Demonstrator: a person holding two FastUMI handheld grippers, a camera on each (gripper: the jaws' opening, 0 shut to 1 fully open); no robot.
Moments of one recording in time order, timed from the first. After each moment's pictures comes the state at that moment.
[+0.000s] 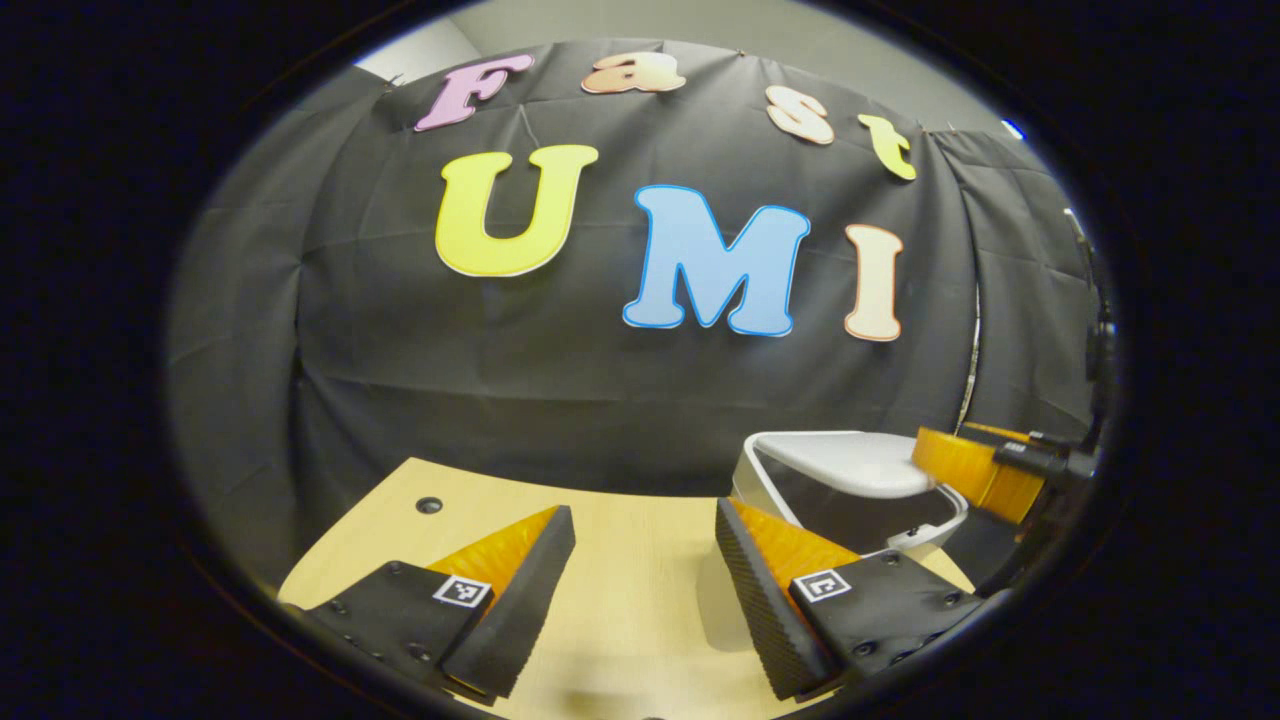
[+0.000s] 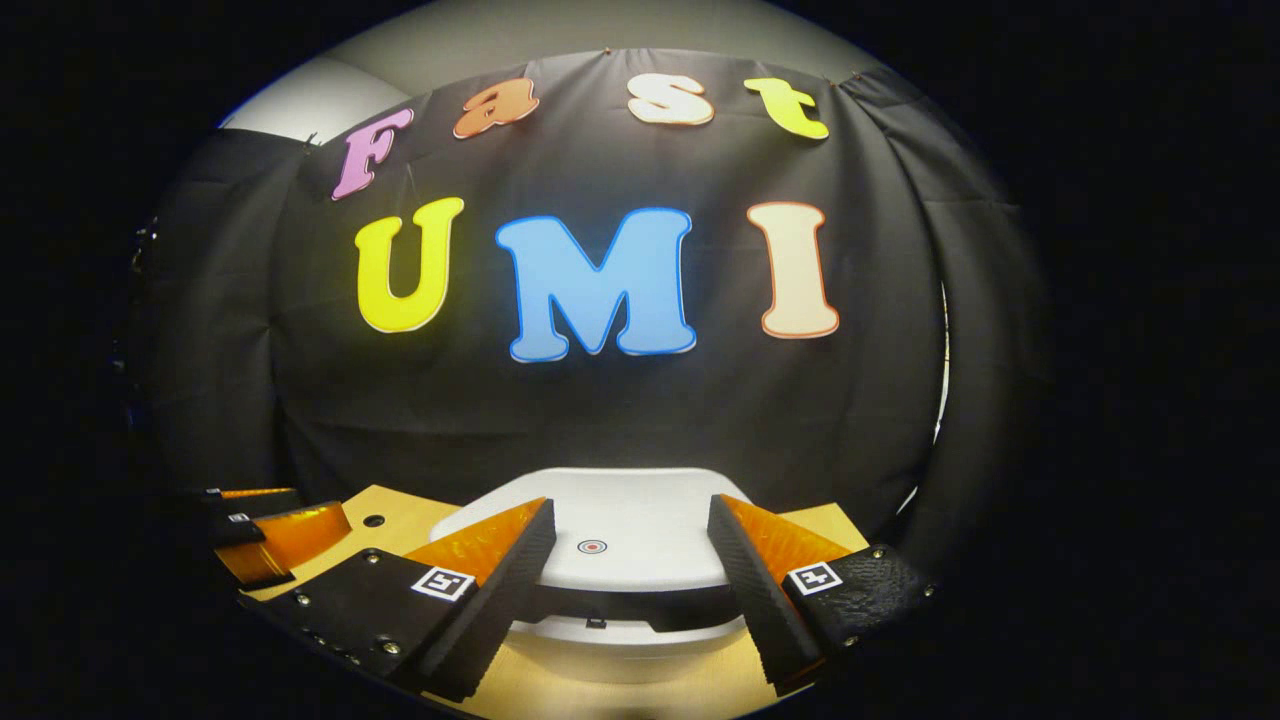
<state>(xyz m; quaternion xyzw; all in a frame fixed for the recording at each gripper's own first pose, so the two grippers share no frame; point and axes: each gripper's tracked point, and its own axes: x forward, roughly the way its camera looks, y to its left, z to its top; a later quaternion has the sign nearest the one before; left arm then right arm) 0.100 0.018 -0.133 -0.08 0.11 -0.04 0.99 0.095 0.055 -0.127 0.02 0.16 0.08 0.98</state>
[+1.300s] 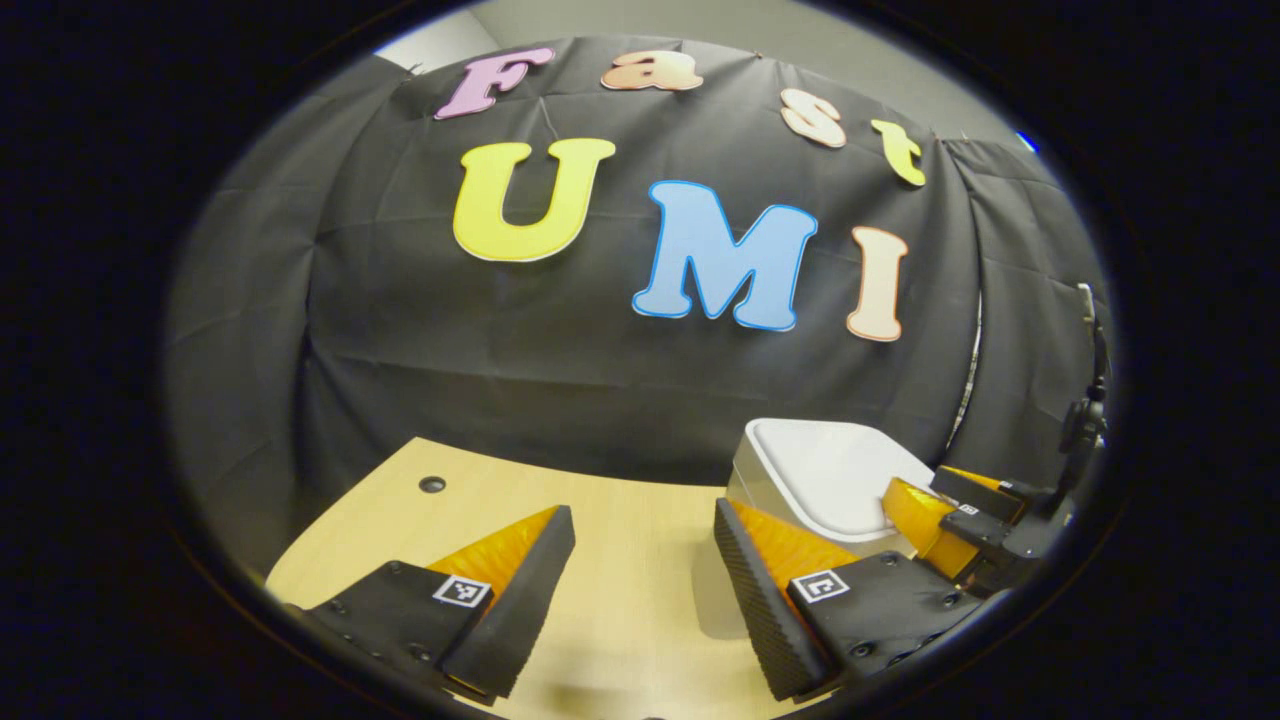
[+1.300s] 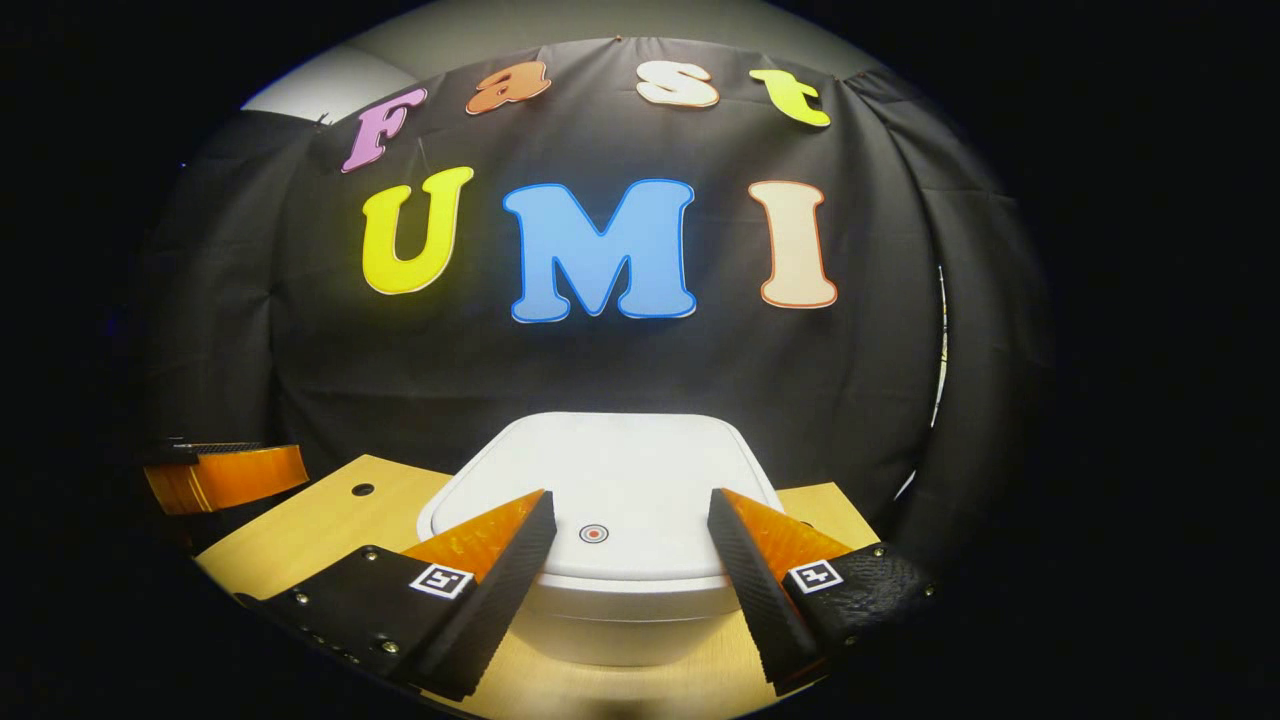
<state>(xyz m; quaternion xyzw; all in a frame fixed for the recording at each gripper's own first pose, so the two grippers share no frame) 0.079 0.021 -0.147 -0.10 0.12 -0.04 0.99 0.077 0.056 -0.159 0.00 0.16 0.08 0.98</state>
